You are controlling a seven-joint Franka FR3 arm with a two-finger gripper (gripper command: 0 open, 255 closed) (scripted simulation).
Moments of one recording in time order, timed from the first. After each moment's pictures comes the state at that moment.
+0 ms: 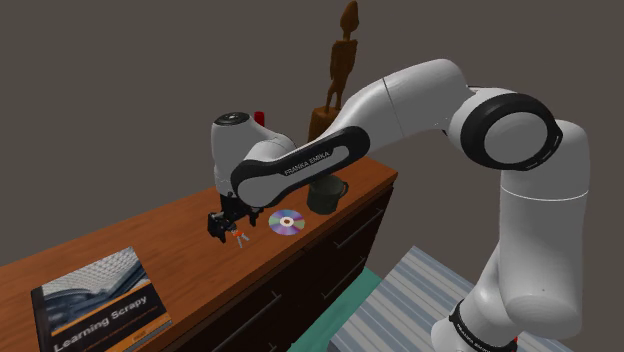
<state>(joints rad) 0.22 0.42 0.32 -1.78 -0.21 2.20 0.64</state>
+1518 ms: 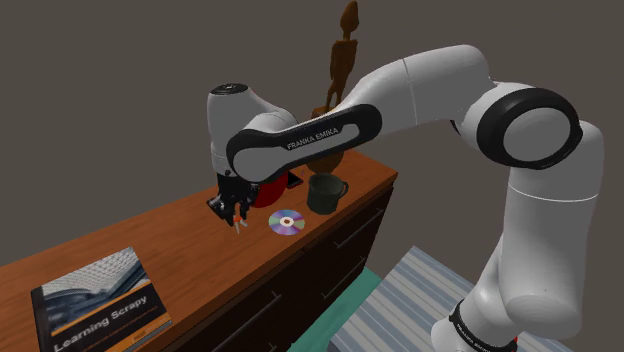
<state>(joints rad) 0.22 0.36 0.34 -1.71 -0.18 2.08 0.62</state>
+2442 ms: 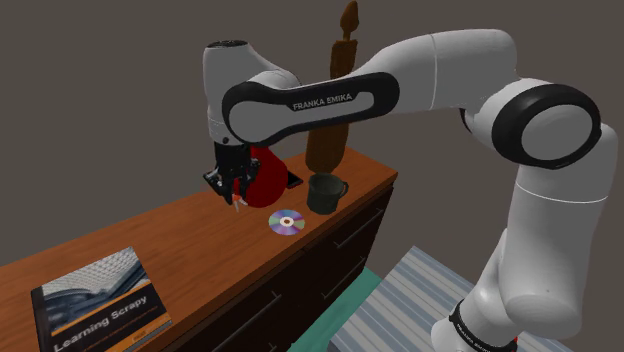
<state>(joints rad) 0.22 0.31 0.35 -1.59 -0.15 1.91 0.59</state>
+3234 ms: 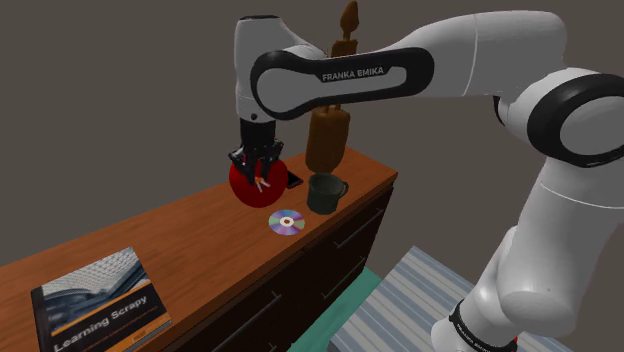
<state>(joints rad) 0.14 0.17 0.33 -1.68 -0.09 1.86 0.49</state>
